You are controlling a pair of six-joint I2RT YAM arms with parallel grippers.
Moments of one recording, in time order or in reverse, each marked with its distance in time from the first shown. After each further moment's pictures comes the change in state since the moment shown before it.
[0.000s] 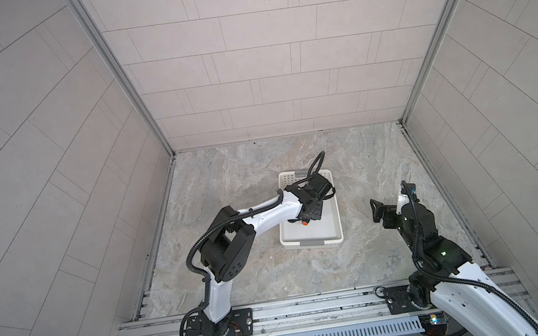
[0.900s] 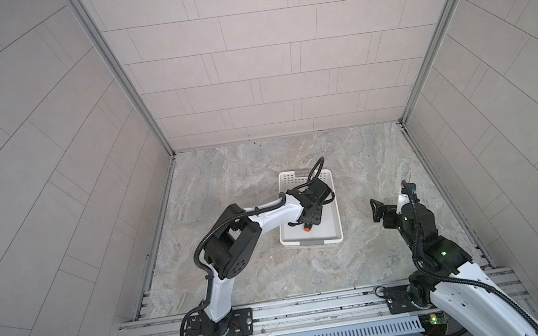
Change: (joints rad) left arm 0.000 0.033 -0.047 0.063 0.005 0.007; right arm -0.002 -0.005 0.000 -0.002 0.000 0.001
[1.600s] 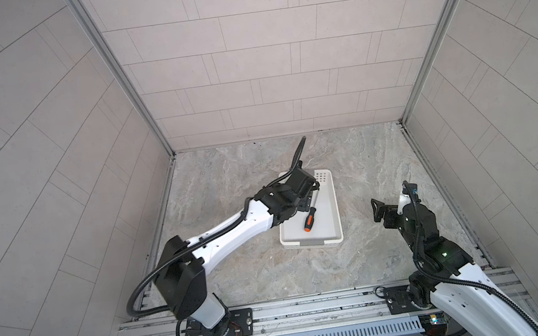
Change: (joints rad) left arm 0.042 -0.475 -0.126 -0.009 -0.265 0.184; right arm -0.005 0.000 0.000 0.000 0.001 0.002
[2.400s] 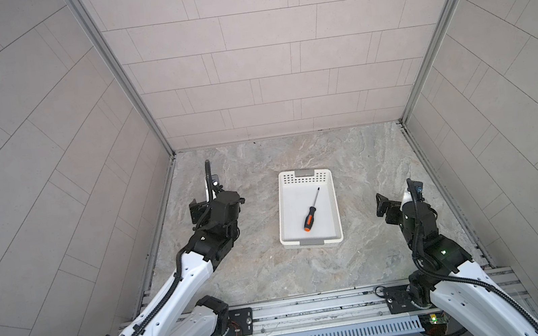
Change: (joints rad) left arm 0.397 -0.550 -0.548 0.336 -0.343 0.183; right arm 0.000 0.020 0.010 0.049 0.132 0.048
